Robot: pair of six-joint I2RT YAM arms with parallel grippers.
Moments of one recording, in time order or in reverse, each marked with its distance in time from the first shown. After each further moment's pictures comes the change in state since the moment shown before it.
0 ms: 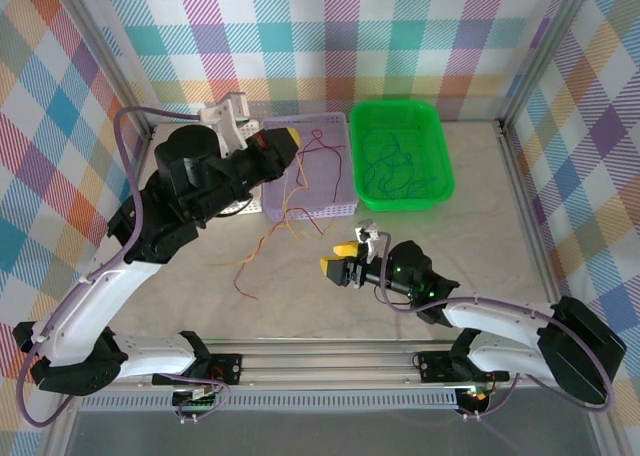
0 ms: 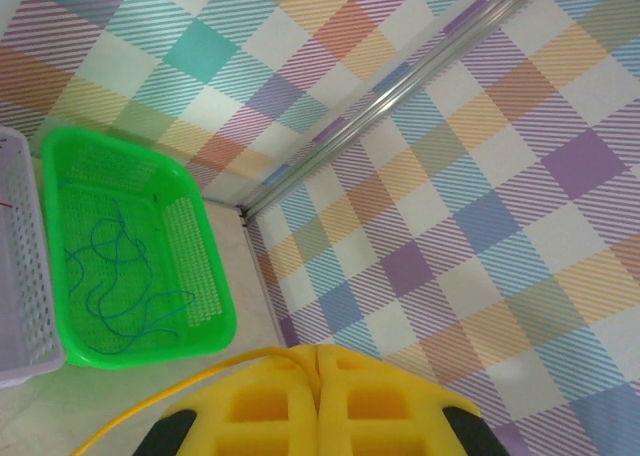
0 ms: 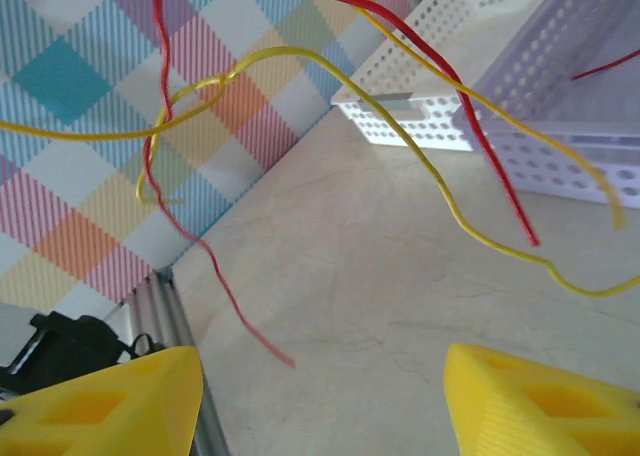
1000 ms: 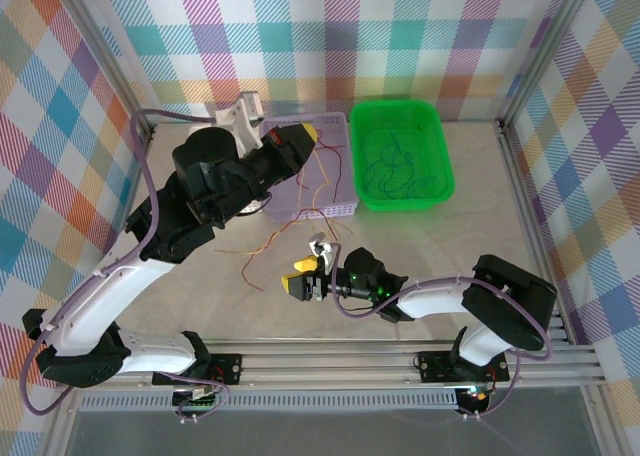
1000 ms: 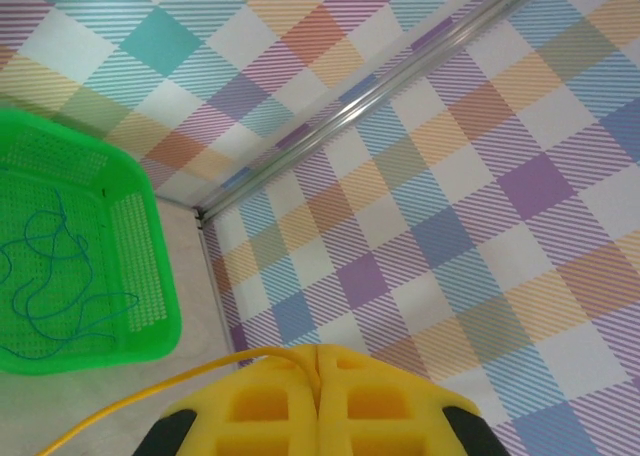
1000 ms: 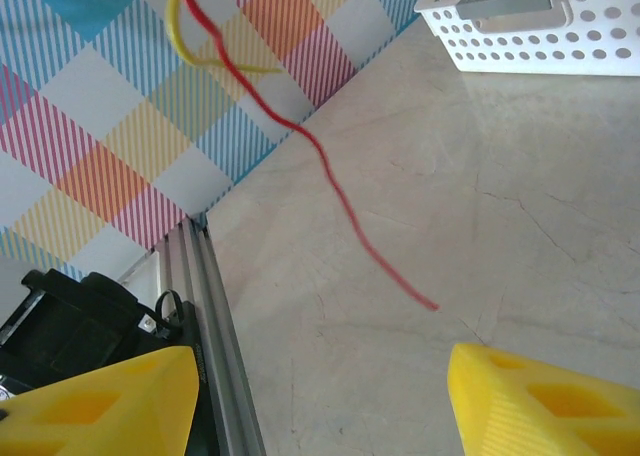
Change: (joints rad) left arm -0.095 0.038 -0.003 0.095 -0.075 -0.081; right arm 0.178 0.402 0.140 0.236 0.045 0.003
